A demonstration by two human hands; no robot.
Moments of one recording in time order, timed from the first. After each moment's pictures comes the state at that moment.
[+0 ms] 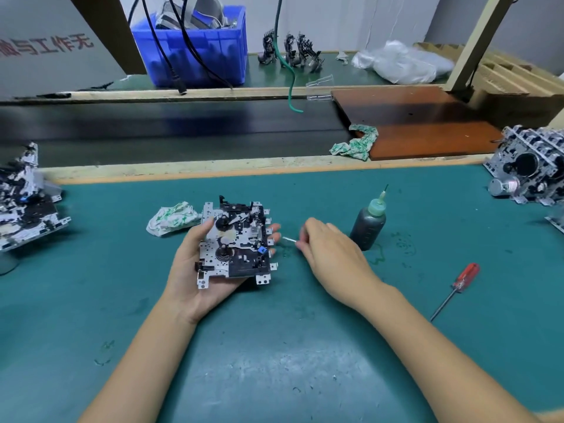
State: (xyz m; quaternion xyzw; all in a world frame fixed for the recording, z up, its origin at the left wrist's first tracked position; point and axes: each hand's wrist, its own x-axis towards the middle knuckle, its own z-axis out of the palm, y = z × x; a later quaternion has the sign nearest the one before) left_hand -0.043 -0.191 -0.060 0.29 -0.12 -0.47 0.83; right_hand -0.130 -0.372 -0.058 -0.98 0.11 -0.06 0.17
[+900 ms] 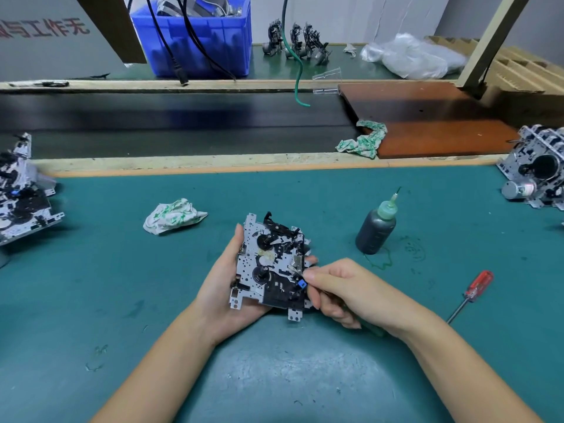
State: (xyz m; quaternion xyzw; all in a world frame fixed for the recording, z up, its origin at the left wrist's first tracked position) left_hand -0.064 -0.214 -0.076 0.35 -0.03 -0.54 0.76; right_hand -0.163 -0.371 -0.040 -0.74 0.13 0.18 0.64
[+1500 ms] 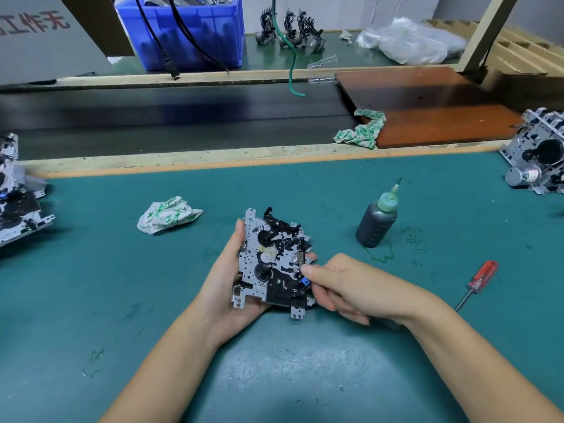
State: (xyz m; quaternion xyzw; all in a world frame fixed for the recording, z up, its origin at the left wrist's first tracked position) left_hand -0.066 -0.217 -0.072 0.40 -0.01 -0.51 0.76; right_hand -0.159 -0.376 -0.039 -0.80 0.13 0.21 0.54
